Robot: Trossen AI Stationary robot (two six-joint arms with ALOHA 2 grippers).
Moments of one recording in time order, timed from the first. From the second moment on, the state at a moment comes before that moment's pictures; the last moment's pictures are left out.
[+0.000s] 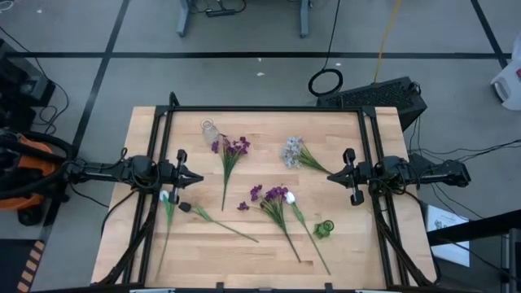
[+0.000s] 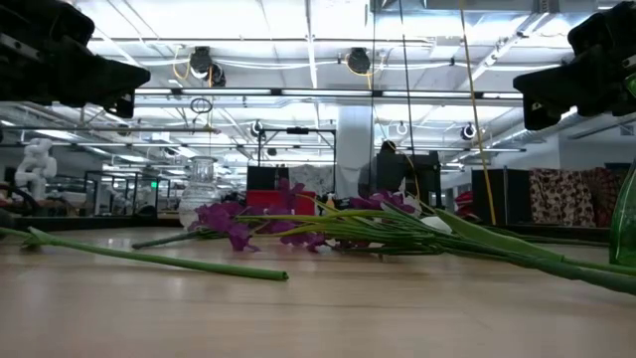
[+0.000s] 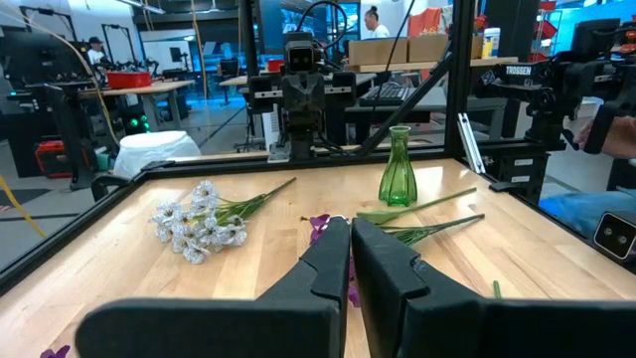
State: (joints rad) left arm -0.09 0.00 0.01 0.00 0.02 0.06; right arm 0.08 0.00 0.02 0.02 0.01 0.01
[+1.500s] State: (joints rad) left arm -0.09 0.00 0.01 0.00 0.02 0.07; right arm 0.08 0.05 0.11 0.05 0.02 0.02
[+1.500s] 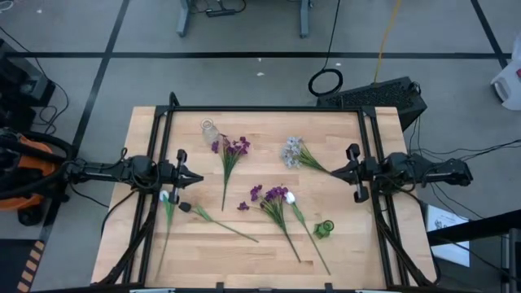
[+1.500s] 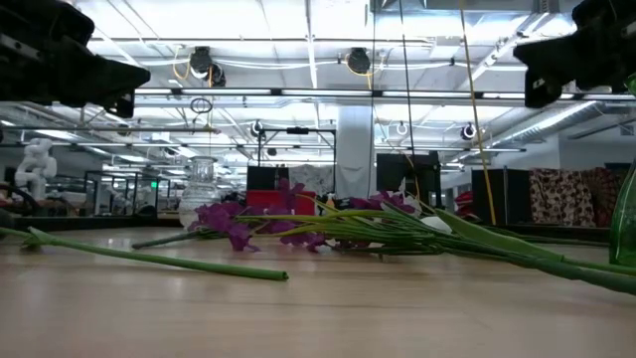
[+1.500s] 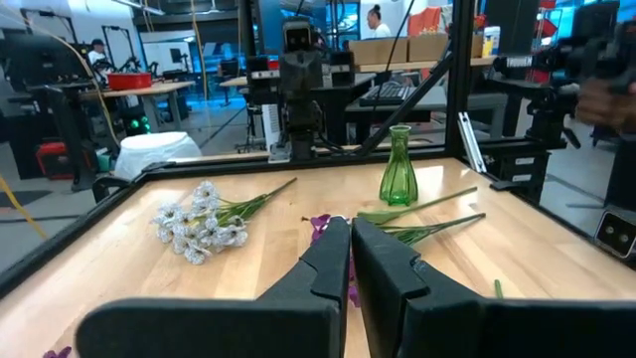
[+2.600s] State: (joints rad) left arm -0.09 0.00 0.01 0.00 0.02 0.11; right arm 0.08 0.83 1.12 -0.35 0.03 0.06
